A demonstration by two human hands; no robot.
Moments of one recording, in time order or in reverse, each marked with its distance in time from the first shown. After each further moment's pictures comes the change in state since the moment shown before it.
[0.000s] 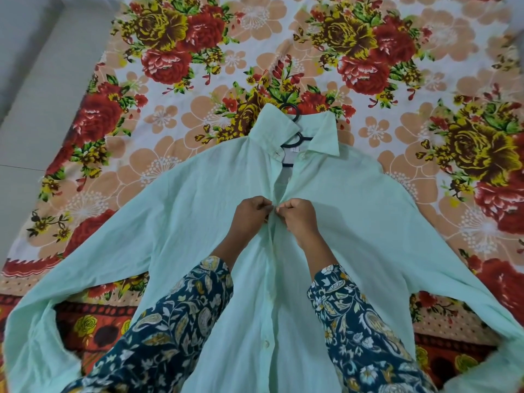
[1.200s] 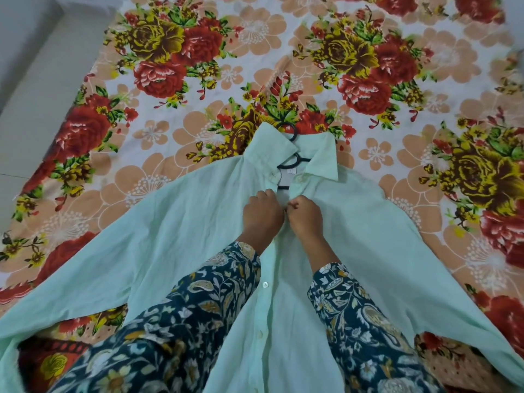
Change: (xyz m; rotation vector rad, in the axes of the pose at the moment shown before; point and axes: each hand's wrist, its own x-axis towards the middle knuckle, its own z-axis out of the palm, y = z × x) left_hand 0.068 0.033 0.042 1.011 0.146 0.148; right_hand 0.063 -0.019 -0.015 -0.387 0.155 -0.158
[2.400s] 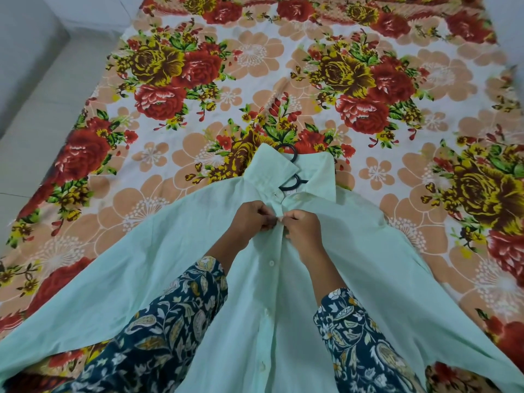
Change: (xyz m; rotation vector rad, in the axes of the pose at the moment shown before) left_hand 0.029 -0.033 -0.028 -1.089 -0.249 -0.112; right_hand 0.012 -0.016 -0.002 0.472 -0.076 0.118
